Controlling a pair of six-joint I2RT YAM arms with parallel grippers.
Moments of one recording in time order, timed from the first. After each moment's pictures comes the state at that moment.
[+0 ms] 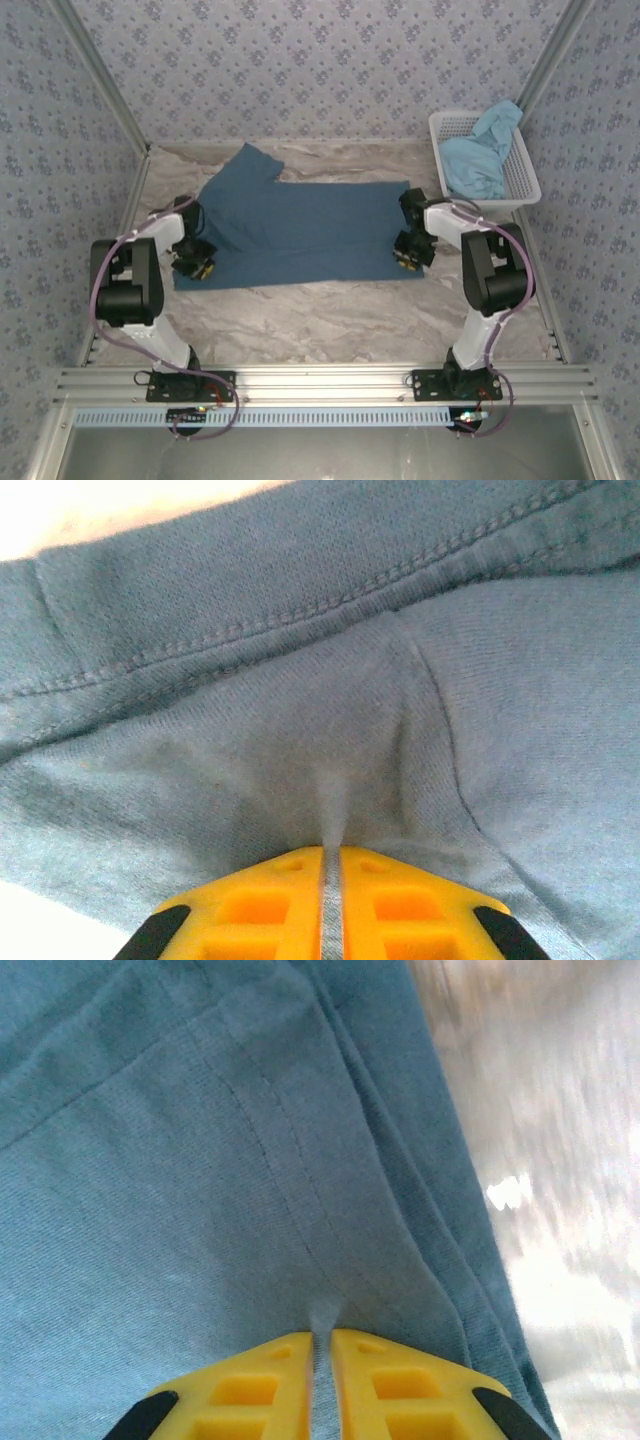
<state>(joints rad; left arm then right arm) 0.02 1.69 0.99 -0.87 0.00 -0.92 0.24 1.78 1.09 -0.85 -0.05 0.69</state>
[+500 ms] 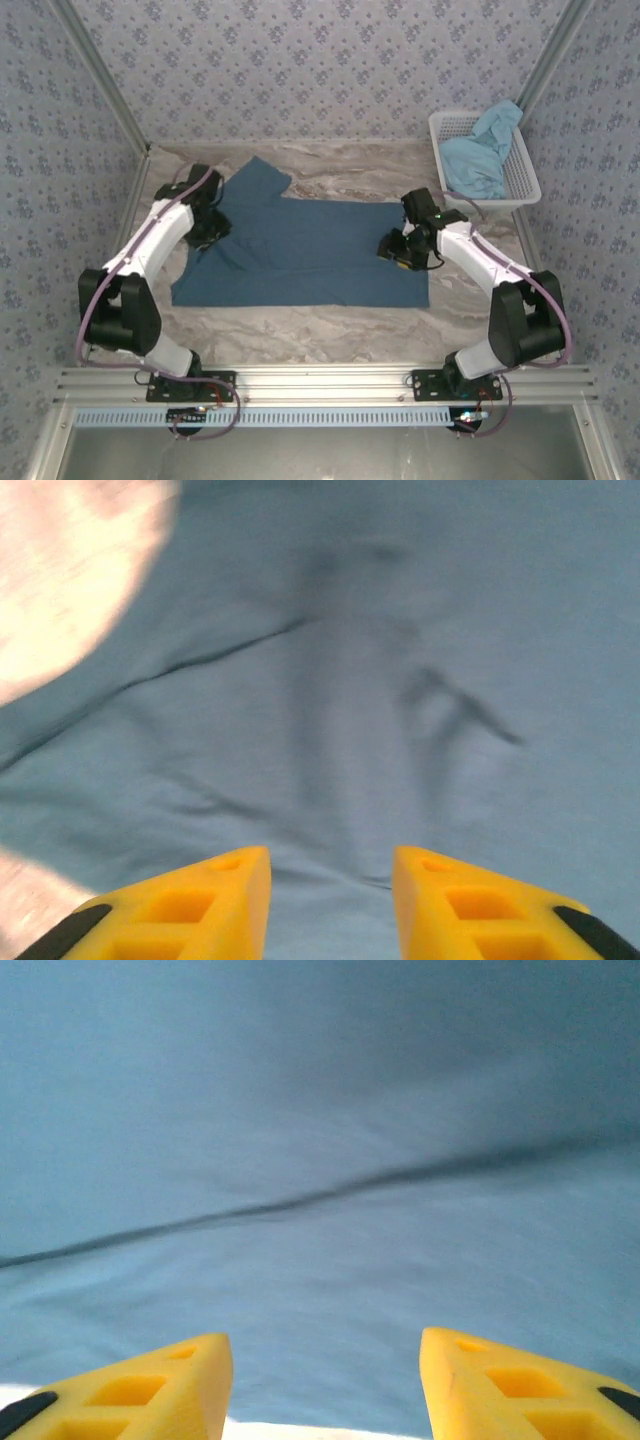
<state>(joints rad) -0.24 1.57 1.32 -1.02 -0.10 -0.83 0.31 1.48 1.01 -0.70 -0.30 0.61</state>
